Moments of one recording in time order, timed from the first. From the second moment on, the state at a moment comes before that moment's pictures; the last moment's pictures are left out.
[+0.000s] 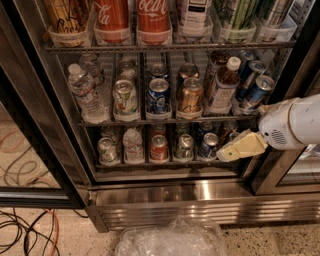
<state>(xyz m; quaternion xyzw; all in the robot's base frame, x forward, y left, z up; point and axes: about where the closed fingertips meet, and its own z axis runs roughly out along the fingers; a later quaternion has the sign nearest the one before) 0.494 -0.200 0.852 -0.38 0.85 0.06 0.35</state>
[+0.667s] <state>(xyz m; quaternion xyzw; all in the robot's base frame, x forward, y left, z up) 0.535 -0.206 0.836 -0.27 0.84 0.07 0.46</state>
